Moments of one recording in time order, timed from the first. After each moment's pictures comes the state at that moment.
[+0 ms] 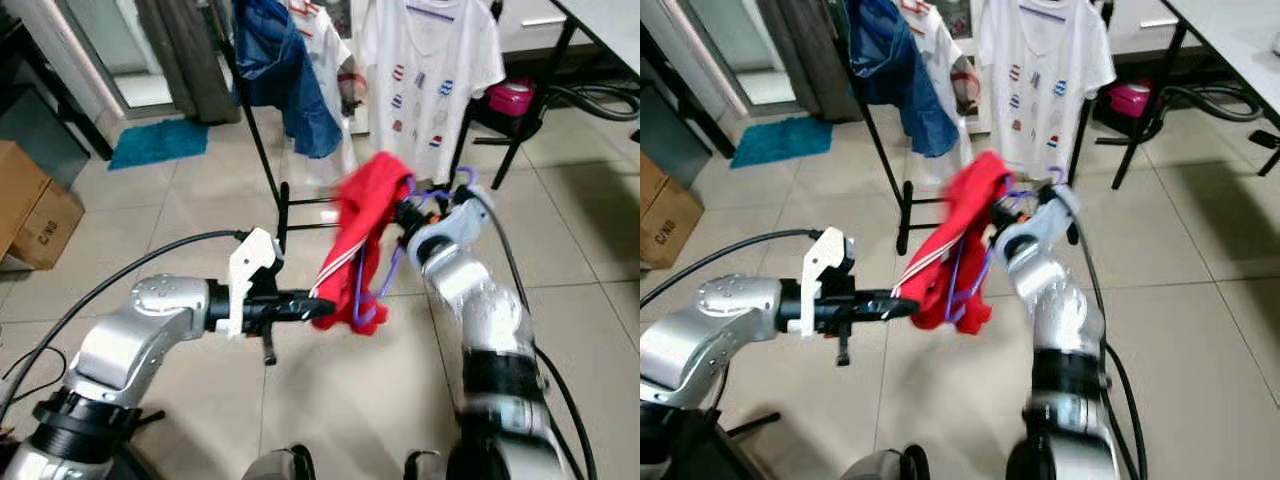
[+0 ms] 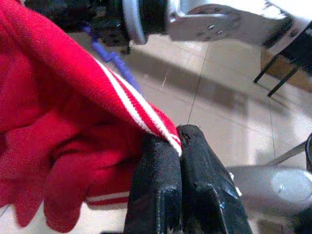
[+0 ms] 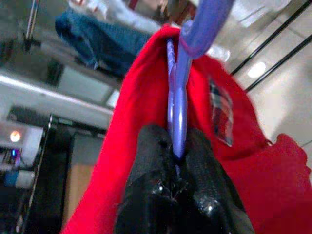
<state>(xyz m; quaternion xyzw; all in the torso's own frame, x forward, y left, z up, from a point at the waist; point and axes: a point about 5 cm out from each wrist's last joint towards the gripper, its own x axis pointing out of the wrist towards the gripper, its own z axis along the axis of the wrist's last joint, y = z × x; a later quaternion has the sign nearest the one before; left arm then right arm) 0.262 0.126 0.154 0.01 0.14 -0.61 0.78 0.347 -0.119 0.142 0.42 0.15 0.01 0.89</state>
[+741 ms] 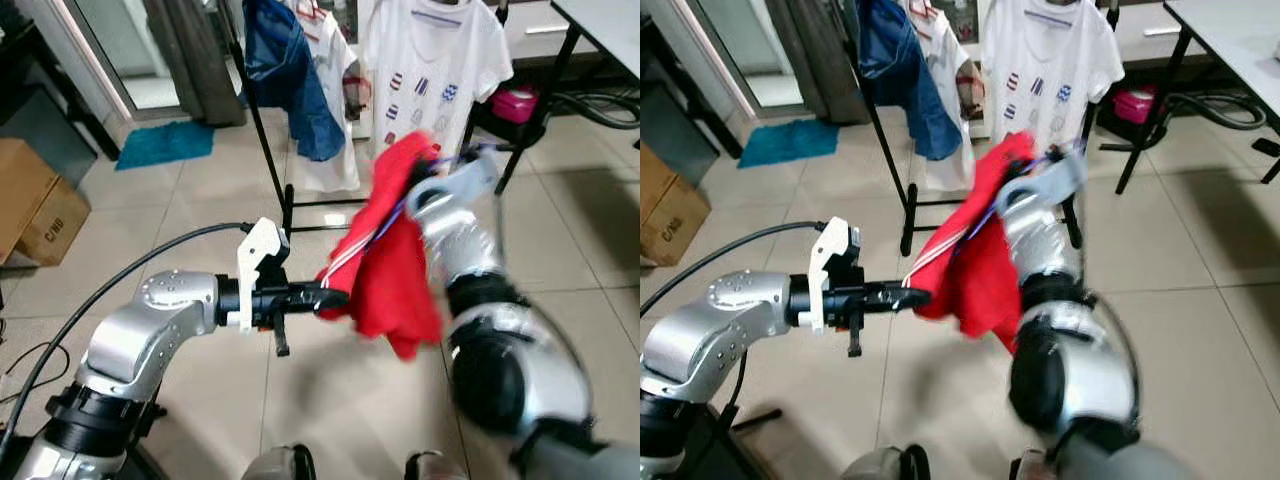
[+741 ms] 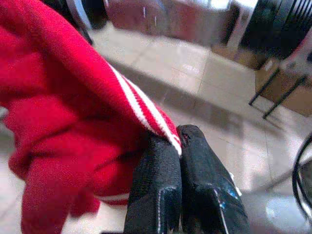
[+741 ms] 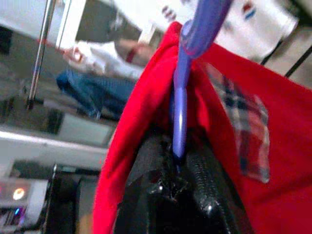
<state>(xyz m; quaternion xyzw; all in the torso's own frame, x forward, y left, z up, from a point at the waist) 0.267 0.115 0.166 -0.02 0.11 -0.61 0.79 0.401 -0.133 0.168 0.46 0.08 -0.08 0.88</state>
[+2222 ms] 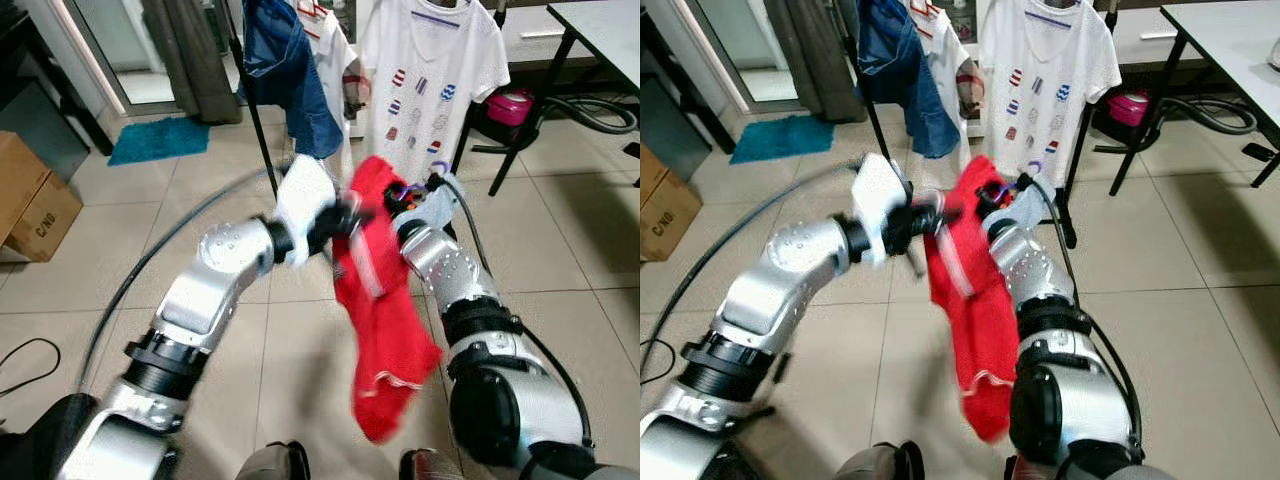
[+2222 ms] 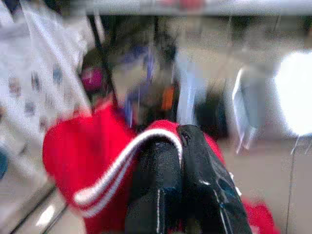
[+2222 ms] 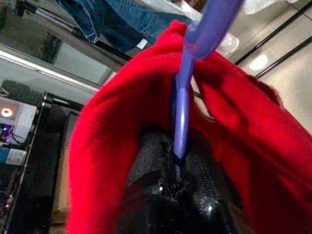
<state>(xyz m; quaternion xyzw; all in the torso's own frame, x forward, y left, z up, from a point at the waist) 0.318 0.079 0.172 0.14 0.02 -0.48 0.86 0.378 -0.103 0.128 0.40 0.18 0.04 0.90</state>
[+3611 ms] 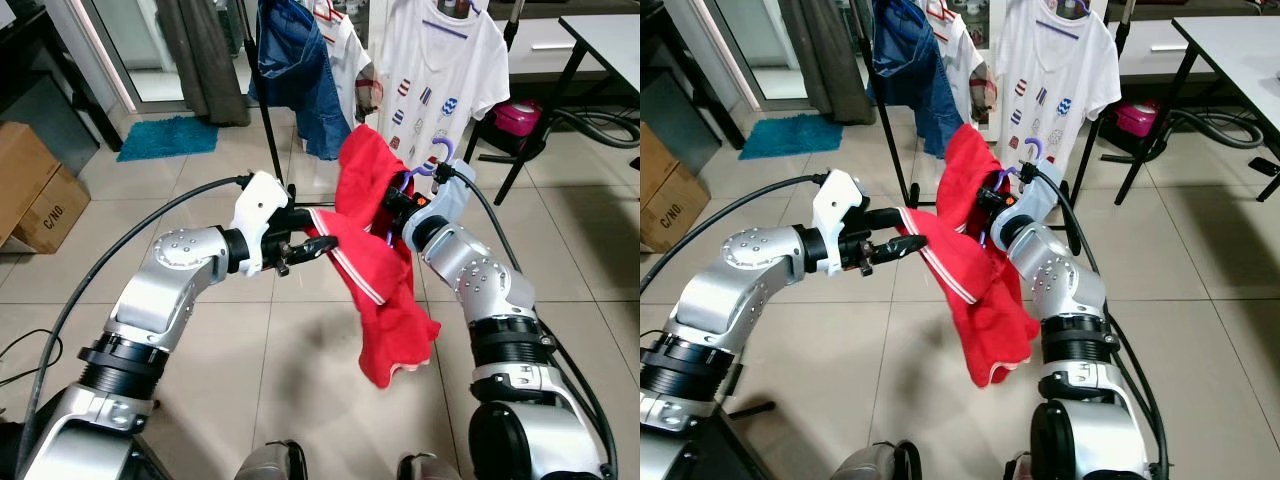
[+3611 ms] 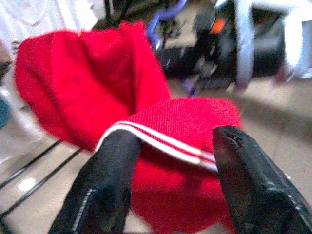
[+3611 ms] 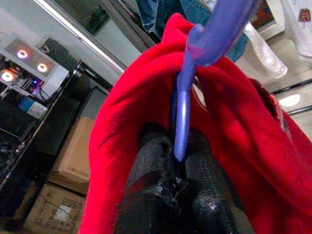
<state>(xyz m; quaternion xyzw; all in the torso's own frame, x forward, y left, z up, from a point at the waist) 0.319 0.118 0.176 0.04 0.06 -0.49 0.87 0.364 -0.118 0.152 0.30 0.14 0.15 0.93</state>
